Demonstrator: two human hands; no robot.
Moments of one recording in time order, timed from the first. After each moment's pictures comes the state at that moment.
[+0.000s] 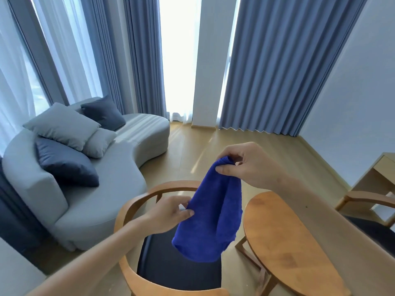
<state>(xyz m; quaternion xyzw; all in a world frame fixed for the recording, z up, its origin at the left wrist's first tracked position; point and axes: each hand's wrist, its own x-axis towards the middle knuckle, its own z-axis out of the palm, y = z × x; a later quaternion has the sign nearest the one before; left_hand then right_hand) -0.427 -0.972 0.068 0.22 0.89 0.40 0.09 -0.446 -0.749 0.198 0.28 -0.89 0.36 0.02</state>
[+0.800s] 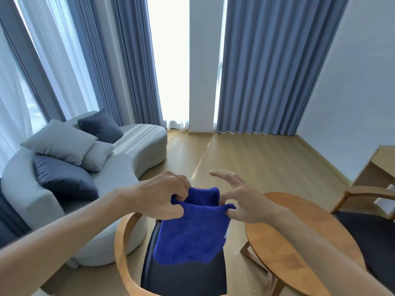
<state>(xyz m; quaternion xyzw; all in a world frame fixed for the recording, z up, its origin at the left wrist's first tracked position) -0.435 -0.973 0.168 0.43 0.88 0.19 0.03 -0.448 -0.713 0.113 0.35 -0.91 0.20 -0.01</state>
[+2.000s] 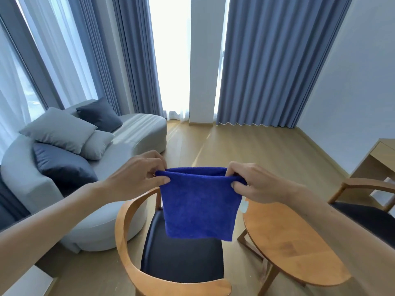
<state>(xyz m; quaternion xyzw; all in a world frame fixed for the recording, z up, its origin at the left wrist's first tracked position) -0.435 -1.020 0.147 0.29 0.91 0.29 -0.08 -0.433 -0.706 0.158 0.34 -0.90 0.26 -0.04</state>
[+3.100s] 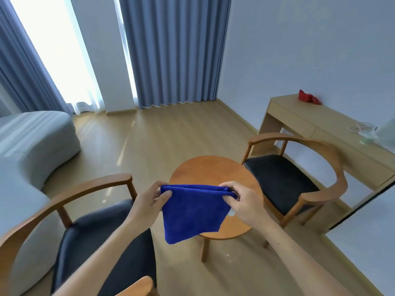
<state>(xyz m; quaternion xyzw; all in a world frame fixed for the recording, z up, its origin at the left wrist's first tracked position) -0.448 -0.702 0.001 0.20 0.81 0.54 0.13 -0.352 -0.454 0.011 -0.04 -0.88 0.47 0.09</state>
